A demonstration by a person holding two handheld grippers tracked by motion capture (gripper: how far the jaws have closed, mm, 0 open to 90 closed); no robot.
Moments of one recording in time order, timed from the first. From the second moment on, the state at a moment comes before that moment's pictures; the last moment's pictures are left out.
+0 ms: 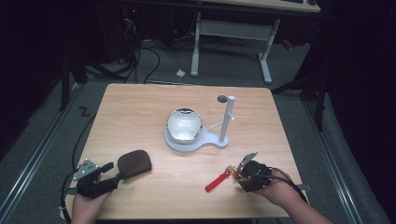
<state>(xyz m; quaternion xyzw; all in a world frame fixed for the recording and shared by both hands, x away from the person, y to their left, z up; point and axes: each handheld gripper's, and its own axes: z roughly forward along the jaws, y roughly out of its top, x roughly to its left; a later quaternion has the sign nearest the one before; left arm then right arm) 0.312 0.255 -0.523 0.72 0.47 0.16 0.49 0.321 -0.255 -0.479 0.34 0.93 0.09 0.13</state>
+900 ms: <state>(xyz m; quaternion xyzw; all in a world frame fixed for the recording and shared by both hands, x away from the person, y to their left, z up) 0.311 0.257 -0.523 0.72 0.47 0.16 0.49 0.339 -0.251 -0.491 0.36 0.92 0.08 0.11</state>
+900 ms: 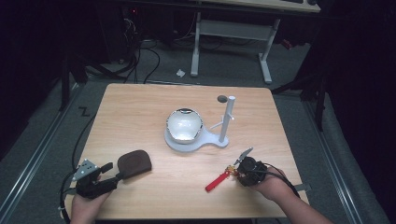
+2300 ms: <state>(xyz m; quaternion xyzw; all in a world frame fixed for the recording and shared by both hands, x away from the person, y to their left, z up) 0.311 0.255 -0.523 0.72 0.46 0.16 0.49 0.330 -0.285 -0.368 0.42 0.90 0.12 0.06</state>
